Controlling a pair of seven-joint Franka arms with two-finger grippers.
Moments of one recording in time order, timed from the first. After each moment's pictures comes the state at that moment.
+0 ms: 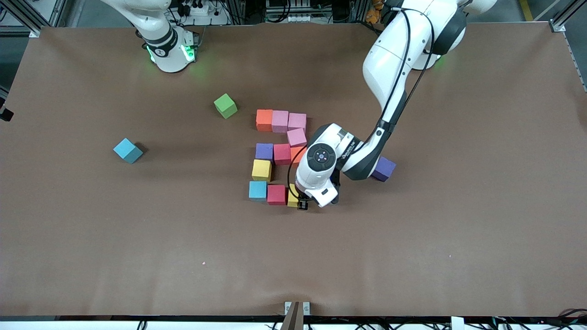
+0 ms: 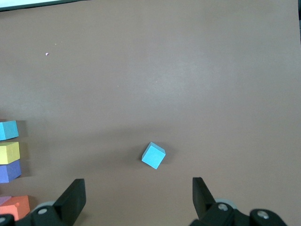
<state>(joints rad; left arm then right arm) -0.65 1.00 -0.04 -1.14 -0.08 2.27 -2.10 -0.19 0.03 0.02 -1.40 -0.01 1.49 -0.04</state>
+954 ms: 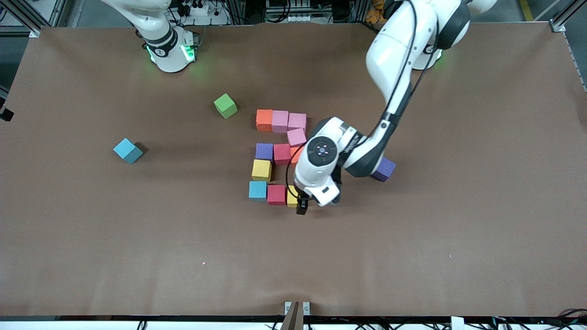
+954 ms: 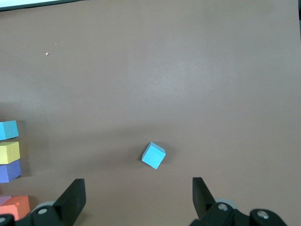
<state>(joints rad) -0.64 0.92 -0.02 -1.10 -0.08 2.16 -2.10 -0.19 0.03 0.02 -1.40 -0.01 1.49 -0.04</state>
